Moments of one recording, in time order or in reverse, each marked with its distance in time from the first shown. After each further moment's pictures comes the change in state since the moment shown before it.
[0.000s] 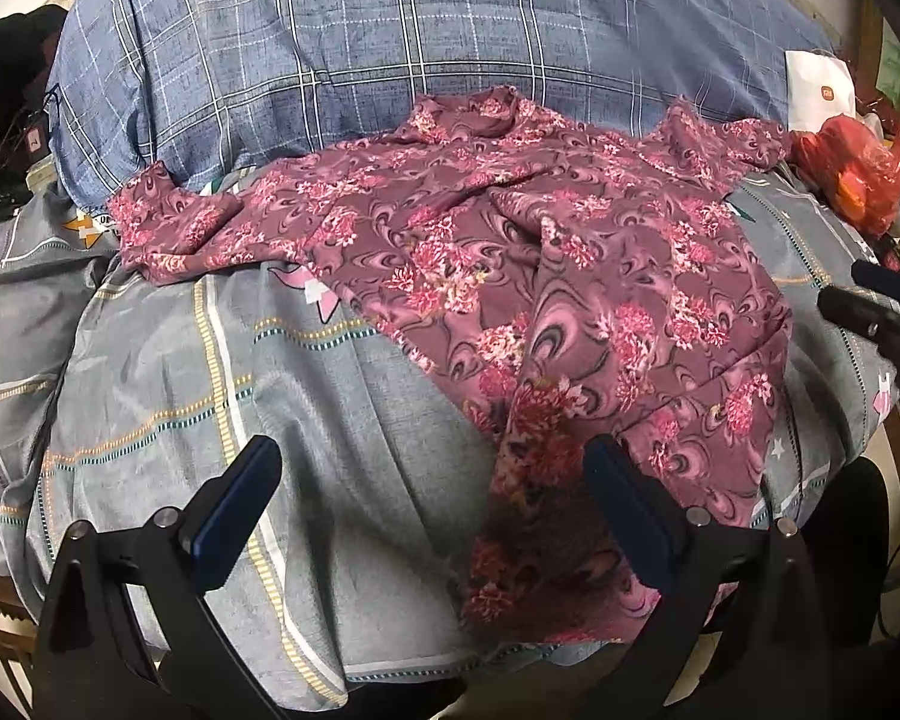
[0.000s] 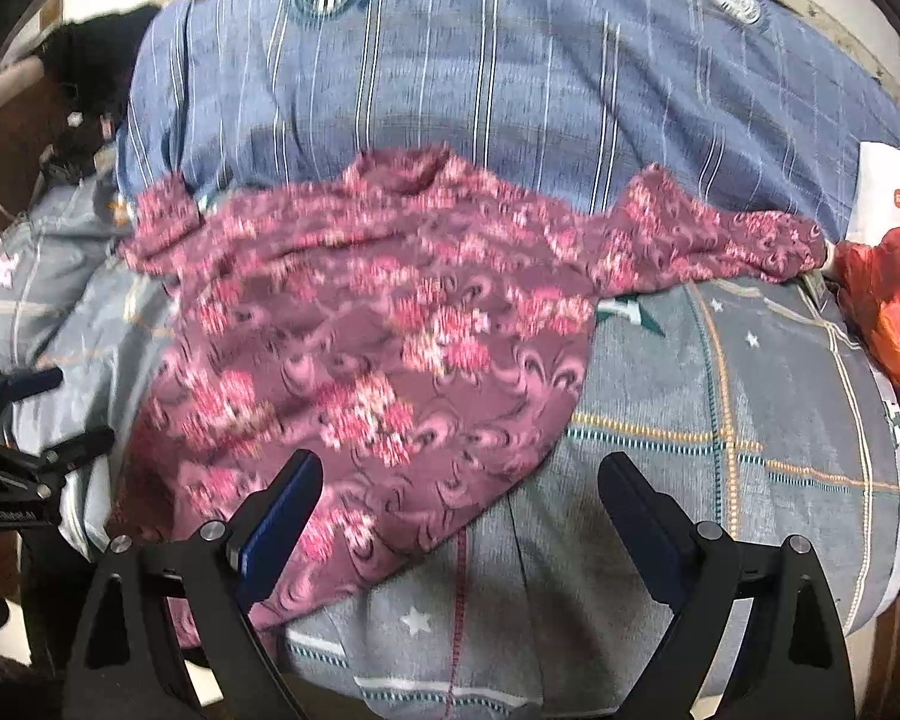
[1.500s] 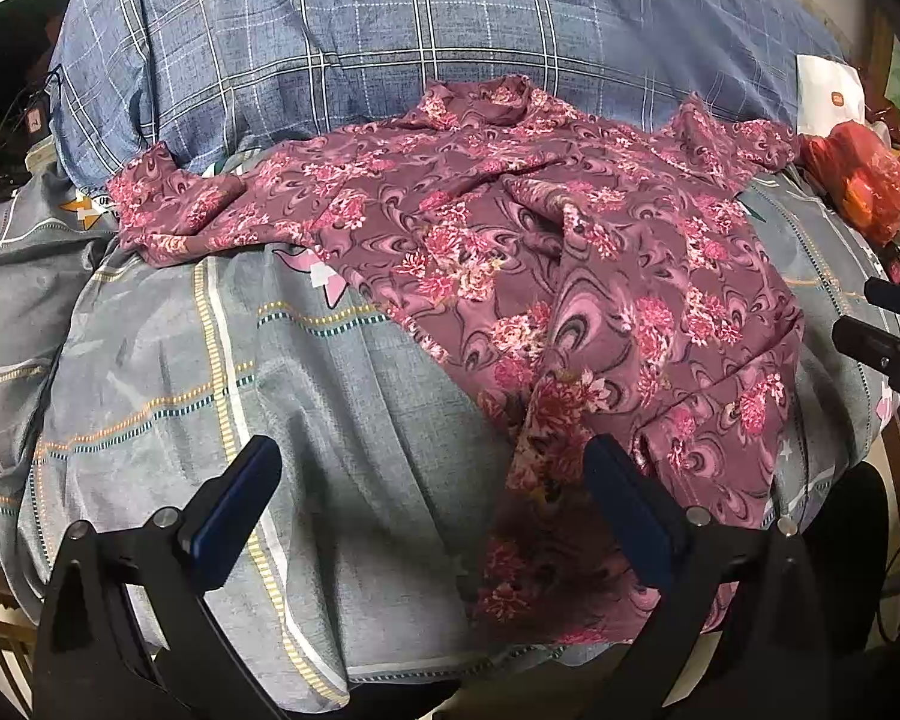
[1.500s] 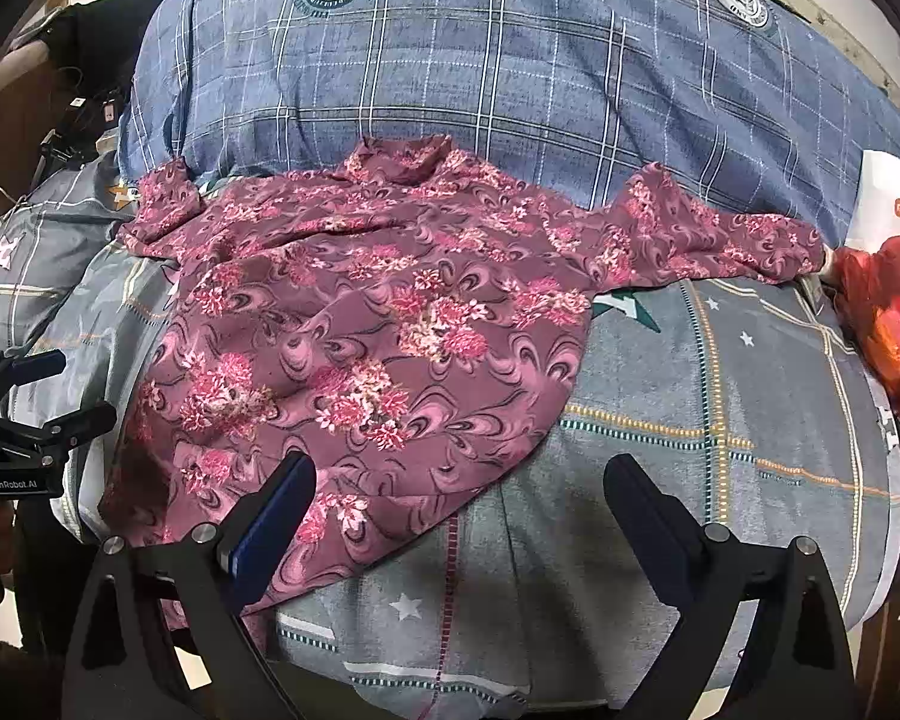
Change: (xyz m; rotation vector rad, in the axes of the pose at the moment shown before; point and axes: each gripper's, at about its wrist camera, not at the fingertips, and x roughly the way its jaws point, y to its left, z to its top) left arm 0.009 0.004 -0.001 -0.025 0.026 -0.002; right arm 0.002 0.002 -0.005 -0.042 0.049 -0.016
